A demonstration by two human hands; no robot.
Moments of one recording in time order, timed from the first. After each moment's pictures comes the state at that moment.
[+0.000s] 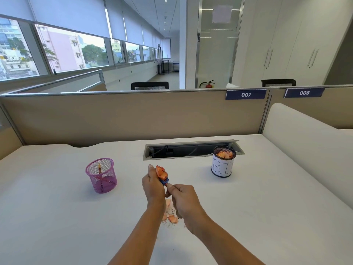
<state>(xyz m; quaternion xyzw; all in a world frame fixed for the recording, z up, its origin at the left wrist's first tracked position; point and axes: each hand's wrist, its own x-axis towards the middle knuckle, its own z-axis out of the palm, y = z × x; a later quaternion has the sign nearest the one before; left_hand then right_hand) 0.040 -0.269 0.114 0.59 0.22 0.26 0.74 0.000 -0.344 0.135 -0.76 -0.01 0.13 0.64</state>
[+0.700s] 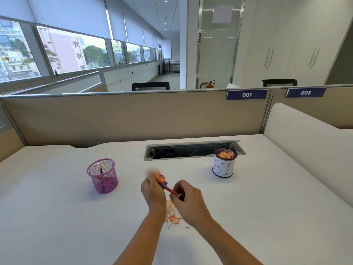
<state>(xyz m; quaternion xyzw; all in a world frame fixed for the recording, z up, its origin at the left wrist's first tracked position) 0.032 -0.271 0.116 0.58 0.25 0.28 0.72 0.007 -0.356 0.119 -0.85 -0.12 0.01 0.51</state>
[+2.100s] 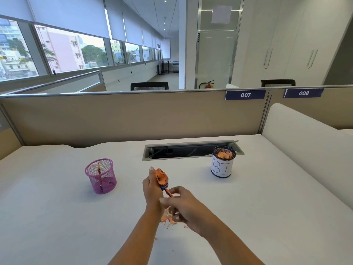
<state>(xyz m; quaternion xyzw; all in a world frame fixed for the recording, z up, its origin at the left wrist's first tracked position) 0.033 -0.269 0.114 0.56 0.20 0.24 0.77 -0.001 -0.357 0.136 -0.68 0.00 0.28 0.68</state>
